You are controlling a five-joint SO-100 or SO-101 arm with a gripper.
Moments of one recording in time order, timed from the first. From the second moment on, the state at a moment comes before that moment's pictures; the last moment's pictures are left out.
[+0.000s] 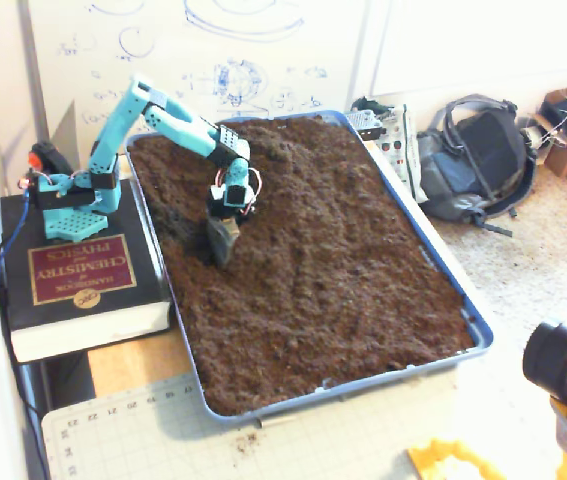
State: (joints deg) arm 18.1 61.0 95.5 53.3 -21.4
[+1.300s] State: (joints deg) arm 13.9 67.6 81.8 51.2 -21.7
